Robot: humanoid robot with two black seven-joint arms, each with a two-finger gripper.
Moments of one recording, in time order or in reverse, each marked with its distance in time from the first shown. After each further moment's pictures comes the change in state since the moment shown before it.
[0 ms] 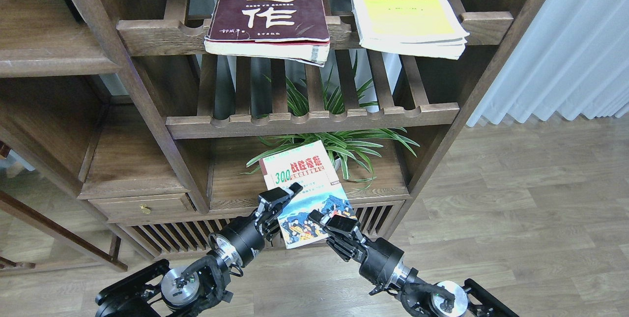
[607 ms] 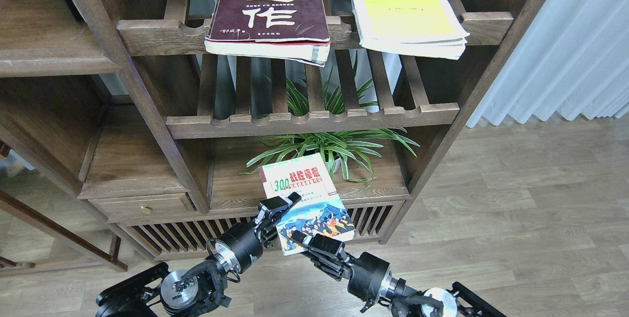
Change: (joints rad) left arm -0.003 0.000 0.011 -0.003 0.013 0.001 0.021; right arm 0.011 0.000 -0.094 -0.033 -0.086 0.000 0.000
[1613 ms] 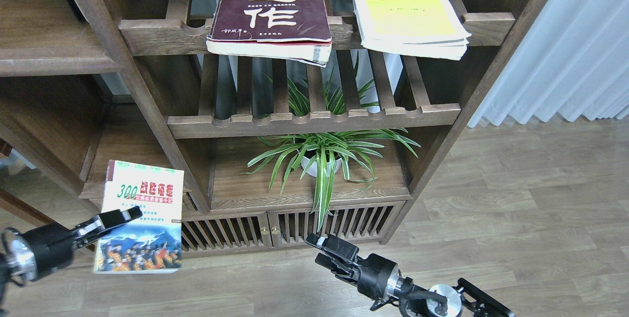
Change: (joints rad) left arm 0.031 1.075 0.027 -0.438 0.152 -0.001 0.070; right arm 0.079 0.000 0.005 -0.151 -0.001 0.000 0.000
